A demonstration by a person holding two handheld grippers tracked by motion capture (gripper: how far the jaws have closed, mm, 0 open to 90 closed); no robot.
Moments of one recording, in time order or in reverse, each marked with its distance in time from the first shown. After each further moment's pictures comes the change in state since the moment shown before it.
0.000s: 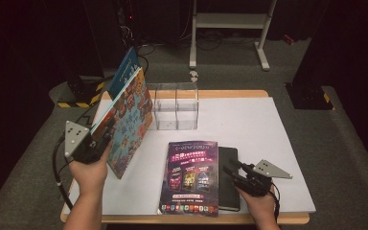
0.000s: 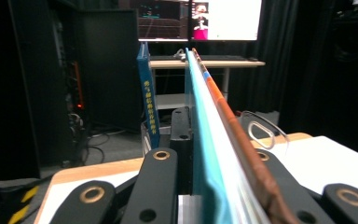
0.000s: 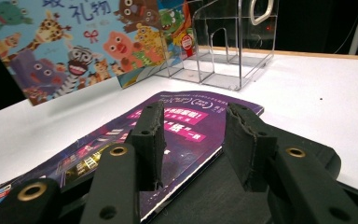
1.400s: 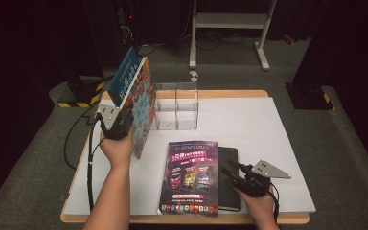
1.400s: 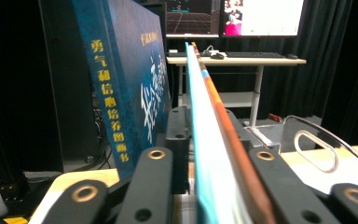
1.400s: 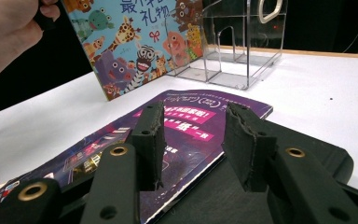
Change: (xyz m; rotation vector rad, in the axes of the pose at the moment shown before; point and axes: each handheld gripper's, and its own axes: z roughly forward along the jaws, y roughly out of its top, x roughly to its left) left arm -0.011 -0.029 0.084 0.017 0.112 -0.003; right arm 0.003 -0.001 0.002 0.008 0.025 -0.004
